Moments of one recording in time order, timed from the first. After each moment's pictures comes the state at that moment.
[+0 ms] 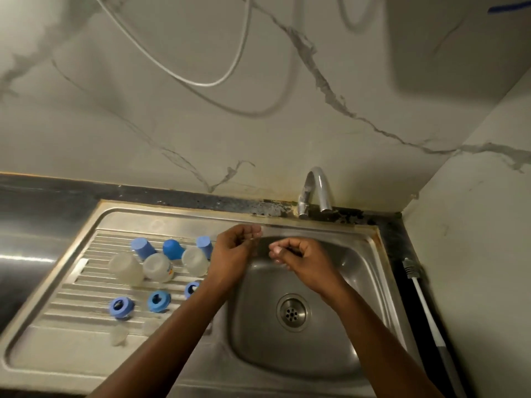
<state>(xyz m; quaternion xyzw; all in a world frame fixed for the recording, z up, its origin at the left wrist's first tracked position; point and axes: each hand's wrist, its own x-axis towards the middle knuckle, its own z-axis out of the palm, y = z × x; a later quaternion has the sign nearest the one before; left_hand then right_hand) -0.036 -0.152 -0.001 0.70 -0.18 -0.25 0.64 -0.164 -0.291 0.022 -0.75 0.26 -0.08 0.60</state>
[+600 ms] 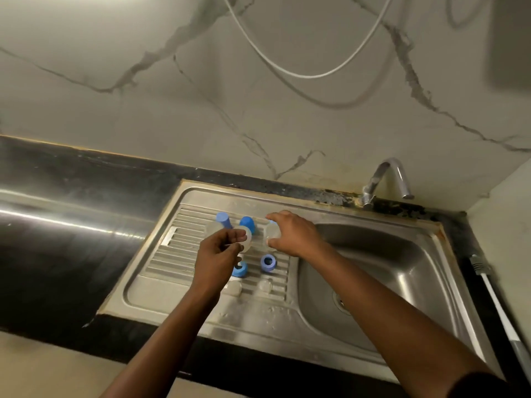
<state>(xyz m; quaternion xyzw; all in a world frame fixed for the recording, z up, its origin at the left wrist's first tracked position) 0.004 0.055 0.002 0.75 -0.06 -0.18 0.64 -0.022 -0.159 -0.005 -0.97 0.15 0.04 0.17</state>
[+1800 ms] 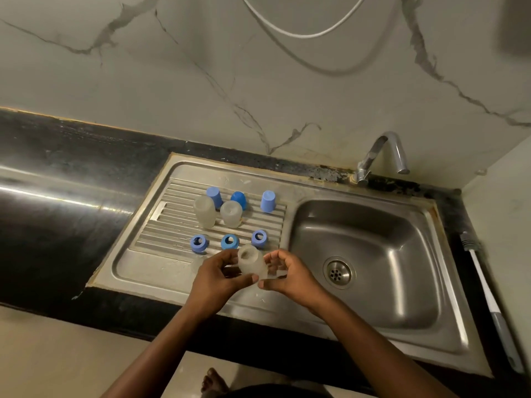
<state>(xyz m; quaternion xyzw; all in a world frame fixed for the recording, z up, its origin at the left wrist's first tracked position) -0.051 0.084 -0.053 0.75 -0.17 -0.29 0.57 -0.148 -0.109 -0.082 -0.76 0.22 0.04 0.61</state>
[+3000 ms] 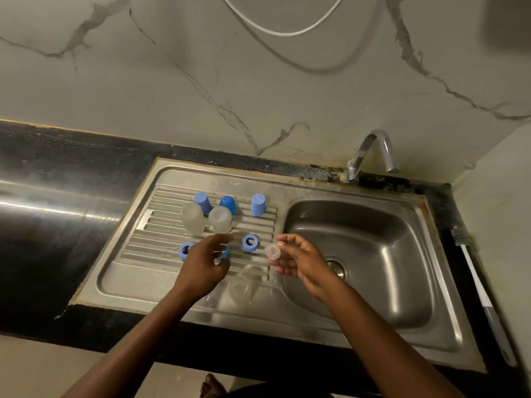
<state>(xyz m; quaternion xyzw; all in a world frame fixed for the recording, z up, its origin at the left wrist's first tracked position) 0.006 0.067 -0.071 0.83 -0.26 -0.20 0.46 -0.127 -0.154 -0.066 -0.52 0.35 0.00 0.78</state>
